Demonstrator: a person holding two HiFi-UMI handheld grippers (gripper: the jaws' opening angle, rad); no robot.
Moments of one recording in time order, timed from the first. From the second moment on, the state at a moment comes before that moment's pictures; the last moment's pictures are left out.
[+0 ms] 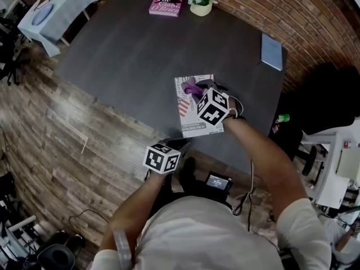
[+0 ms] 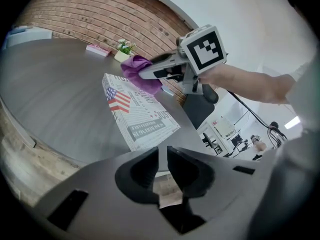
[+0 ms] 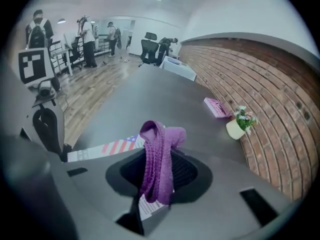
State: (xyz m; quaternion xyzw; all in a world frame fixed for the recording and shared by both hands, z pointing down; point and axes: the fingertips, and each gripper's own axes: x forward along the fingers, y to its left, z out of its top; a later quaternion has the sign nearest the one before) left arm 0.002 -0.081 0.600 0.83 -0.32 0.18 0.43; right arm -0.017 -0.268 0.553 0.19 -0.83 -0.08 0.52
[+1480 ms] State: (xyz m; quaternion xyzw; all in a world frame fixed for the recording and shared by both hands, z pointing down) left arm 0.017 -0.084 0.635 0.79 -0.32 0.19 0.49; right arm -0.052 -0.262 0.605 0.07 -0.77 -0.21 0.59
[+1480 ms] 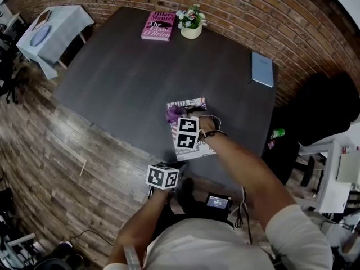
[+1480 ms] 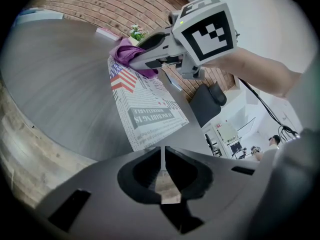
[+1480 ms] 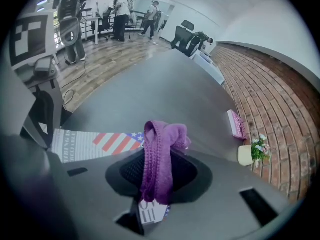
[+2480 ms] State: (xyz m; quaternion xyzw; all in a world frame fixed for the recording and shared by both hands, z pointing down) left arm 0.015 -0.085 0.636 0.78 -0.32 0.18 0.50; right arm -0.030 -0.179 0.607 0.04 -0.79 -0.18 0.59
